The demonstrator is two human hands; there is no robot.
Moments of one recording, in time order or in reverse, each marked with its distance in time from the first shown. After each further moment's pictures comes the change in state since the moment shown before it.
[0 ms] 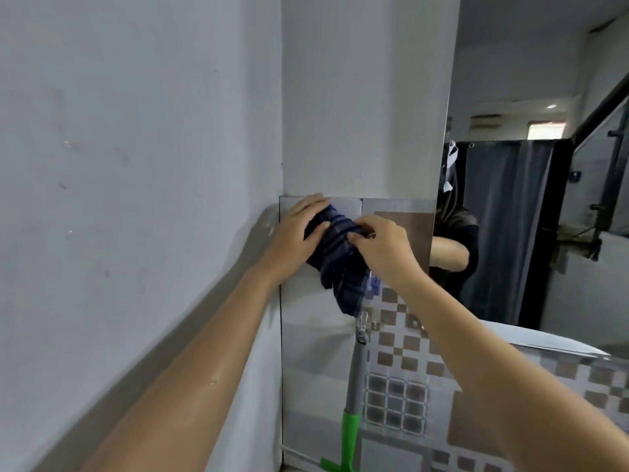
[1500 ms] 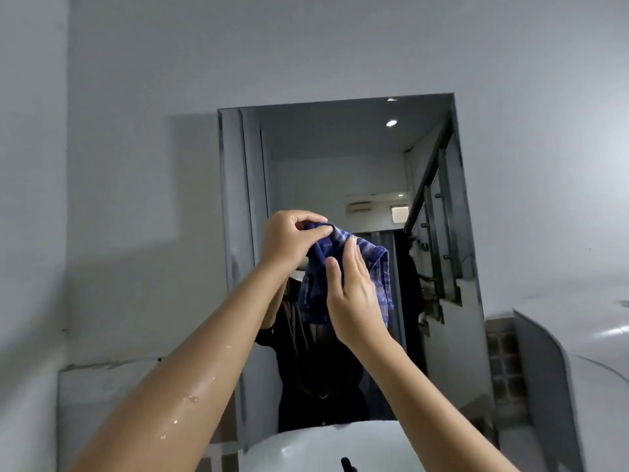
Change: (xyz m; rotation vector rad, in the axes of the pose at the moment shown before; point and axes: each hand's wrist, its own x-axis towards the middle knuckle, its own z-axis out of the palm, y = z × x) left_hand 0.220 0.273 0.107 -0.444 0.142 0.100; right_hand 0.025 0.032 -0.251 -0.072 0.449 -0.065
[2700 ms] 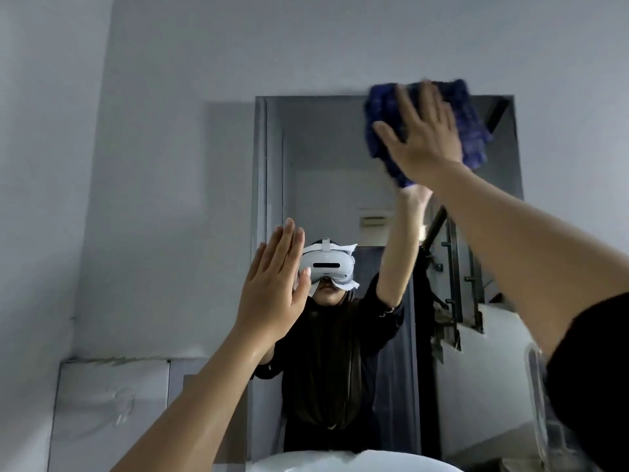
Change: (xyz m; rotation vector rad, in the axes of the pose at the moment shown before) left_hand -0.048 -0.103 -0.031 0.785 0.057 0.311; right_hand 0.221 -0.023 -0.064 -0.775 0.268 -0.383
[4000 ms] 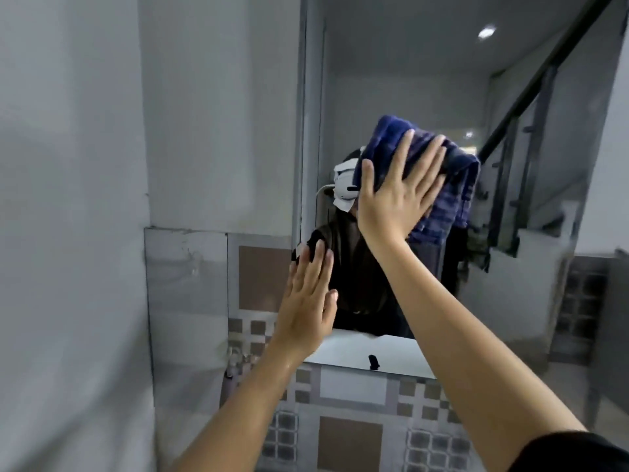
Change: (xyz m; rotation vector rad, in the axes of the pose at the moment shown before) left_hand -0.184 0.041 0.009 -0.196 -0.302 -0.162; right_hand -0.222 -0.118 0.048 0.195 -0.021 0.411
